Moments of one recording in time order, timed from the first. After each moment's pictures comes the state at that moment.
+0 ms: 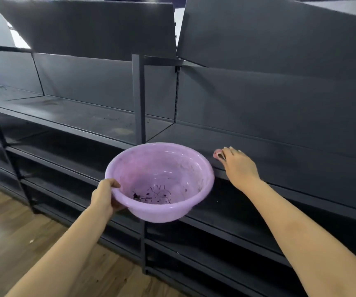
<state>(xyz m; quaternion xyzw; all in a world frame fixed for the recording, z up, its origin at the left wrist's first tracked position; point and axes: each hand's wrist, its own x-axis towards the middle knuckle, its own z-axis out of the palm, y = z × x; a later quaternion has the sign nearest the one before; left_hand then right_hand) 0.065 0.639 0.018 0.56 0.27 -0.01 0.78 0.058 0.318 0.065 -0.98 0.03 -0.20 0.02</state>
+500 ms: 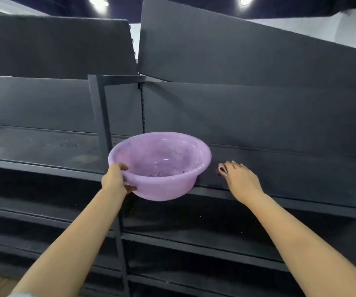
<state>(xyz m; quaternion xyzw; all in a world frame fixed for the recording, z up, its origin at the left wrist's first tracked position) 0.165 0.559 0.088 0.56 0.17 -0.04 0.81 0.065 0.269 0.061 -0.97 0.12 -0.21 -0.01</state>
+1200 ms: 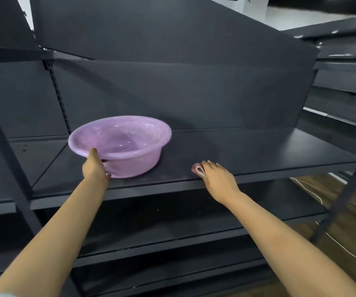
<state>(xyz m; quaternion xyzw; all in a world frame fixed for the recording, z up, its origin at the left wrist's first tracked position) 0.244 0.442 0.070 0.59 0.09 -0.14 0.79 0.045 0.232 0.024 -0.95 0.21 -0.22 -0.03</state>
